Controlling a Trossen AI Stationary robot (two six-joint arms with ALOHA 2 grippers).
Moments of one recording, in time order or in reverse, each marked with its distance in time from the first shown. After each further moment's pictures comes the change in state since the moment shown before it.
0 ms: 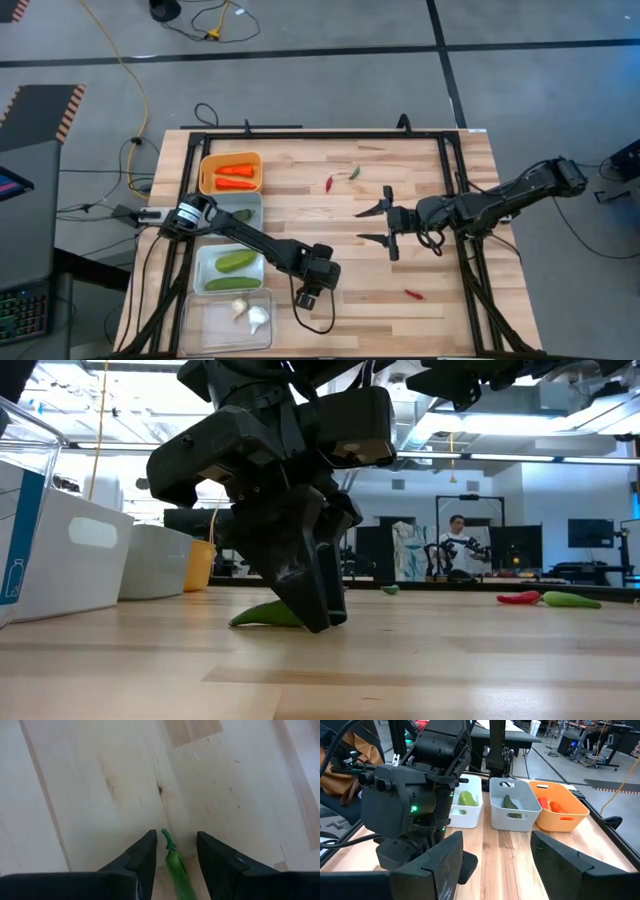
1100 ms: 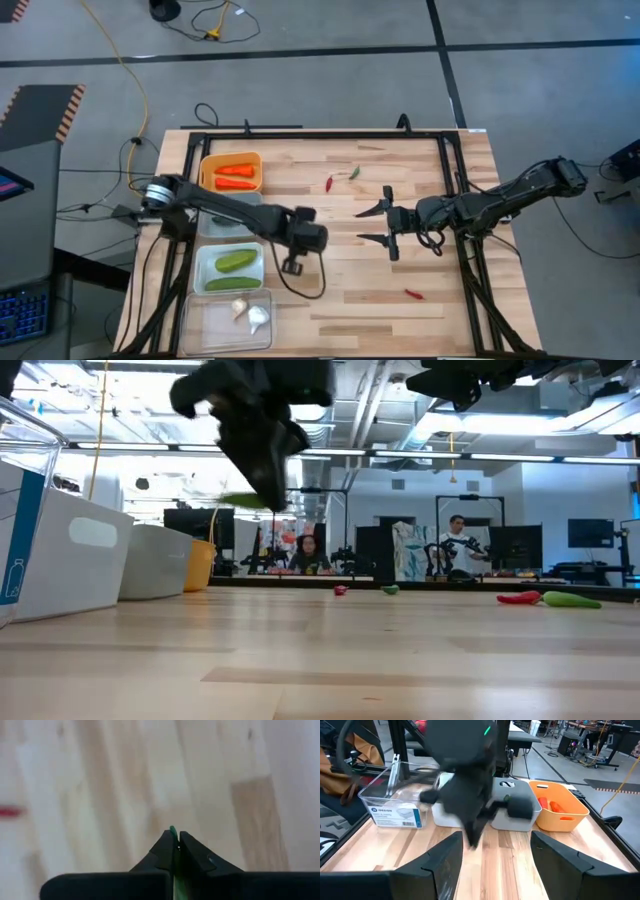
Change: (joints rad) left arm 0.129 -0.269 0.000 -0.360 -0.135 0.054; right arm 0.000 0.000 0.000 -0.001 0.000 0.000
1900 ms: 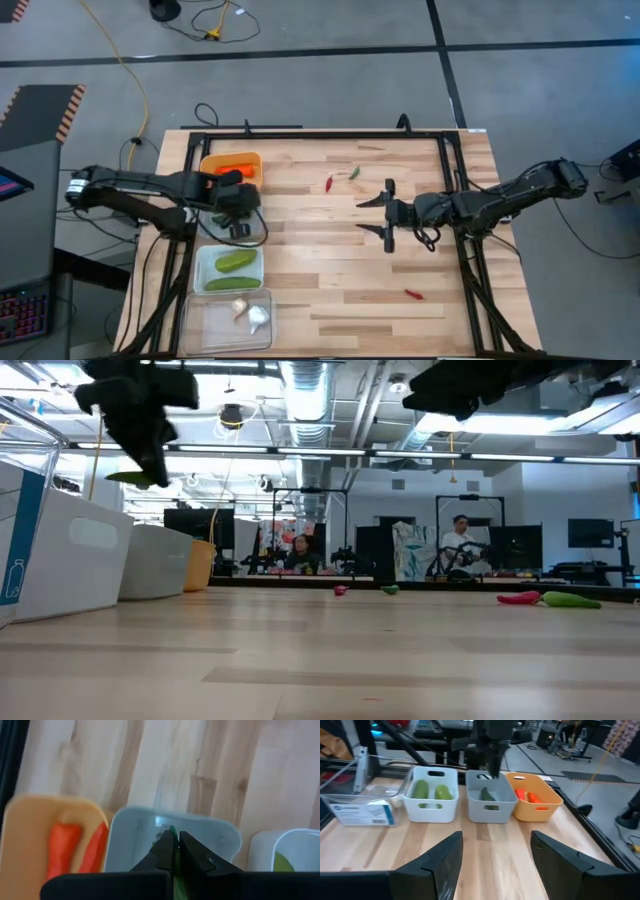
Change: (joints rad) left arm 0.172 -0.716 -0.503 -0.155 -0.125 -0.232; right arm -0.049 0.000 0.000 -0.027 0.074 0.001
